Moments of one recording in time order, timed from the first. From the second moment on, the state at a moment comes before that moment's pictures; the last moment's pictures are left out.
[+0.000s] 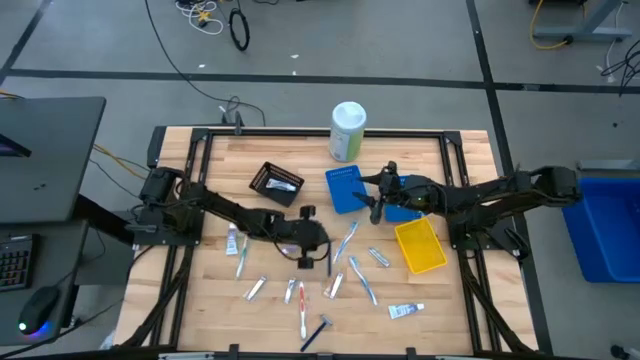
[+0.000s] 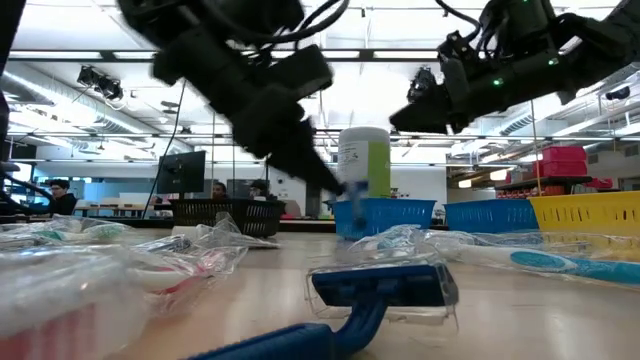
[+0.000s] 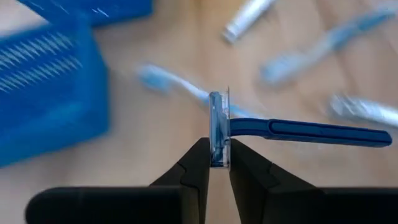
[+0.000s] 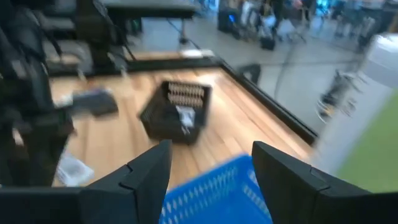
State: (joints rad) left arm -0.17 1.80 0.95 0.17 -0.24 0.00; right arm -0.10 1.23 0.40 0.58 0.26 -0.02
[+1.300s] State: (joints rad) left arm 0.26 1.95 1.17 0.17 -0.25 0.18; right arm -0.10 0.96 0.40 0.16 0.37 0.07
